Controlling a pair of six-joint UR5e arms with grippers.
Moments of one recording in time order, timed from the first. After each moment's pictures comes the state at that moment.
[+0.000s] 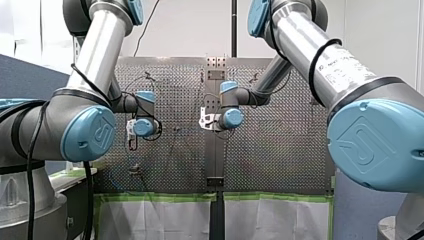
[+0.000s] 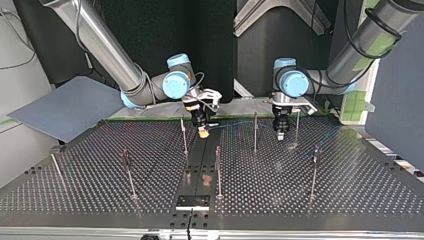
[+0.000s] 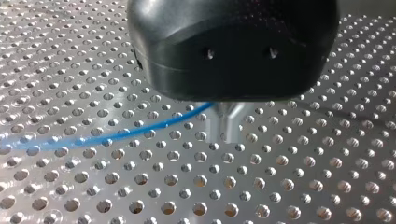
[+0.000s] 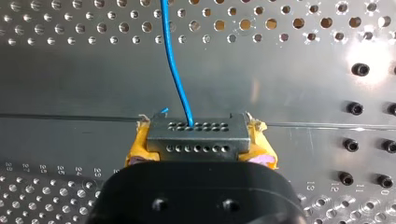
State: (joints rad) left arm -0.02 -2.05 -1.90 -2.34 -1.63 -1.58; right arm 2.28 -0.80 1.28 -0.33 1.61 1.64
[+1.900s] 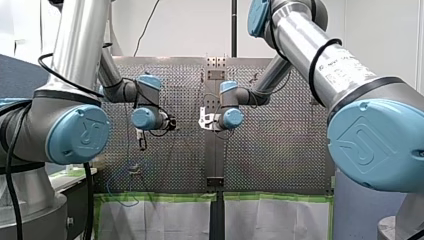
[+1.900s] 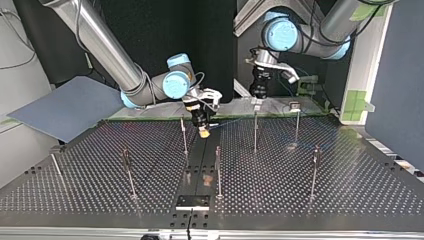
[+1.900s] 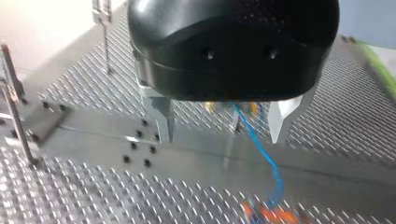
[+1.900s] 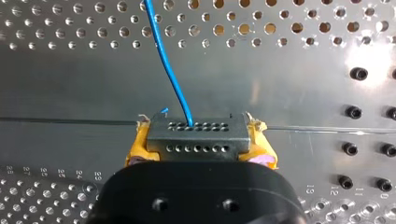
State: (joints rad) left arm -0.21 -1.78 -2.18 -2.37 -1.59 -1.72; right arm 2.28 -0.80 1.28 -0.33 1.61 1.64
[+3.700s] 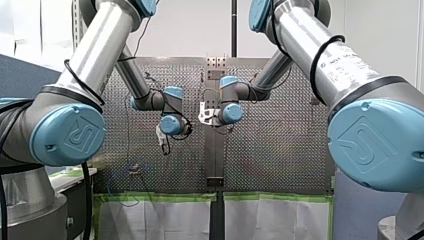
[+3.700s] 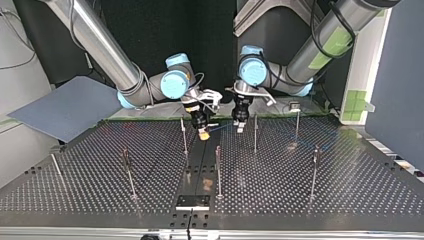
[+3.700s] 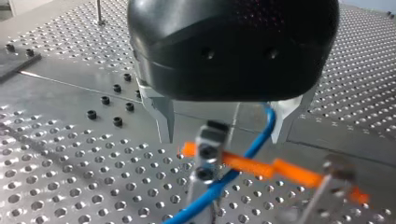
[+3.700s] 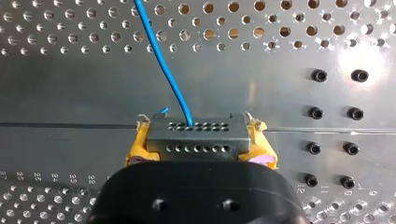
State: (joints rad) left arm -0.30 -2.06 -1.84 -2.43 -1.72 -1.82; right arm 2.28 -0.83 1.28 -0.32 1.61 1.64
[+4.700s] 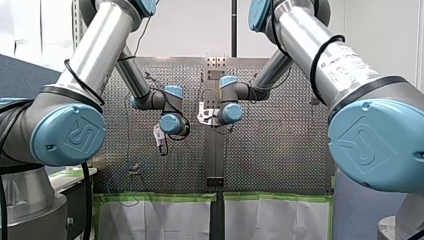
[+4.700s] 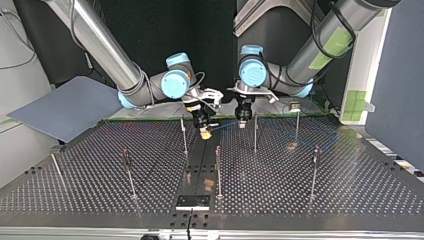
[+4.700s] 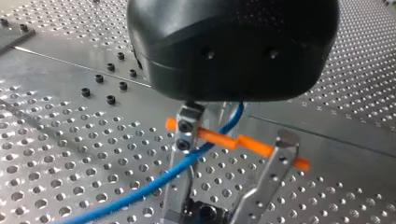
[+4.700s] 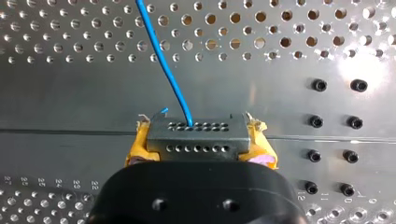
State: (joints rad) left arm -0.30 -2.06 -1.83 -2.49 -1.78 -1.84; right arm 2.29 -0.83 1.28 -0.31 1.59 1.64
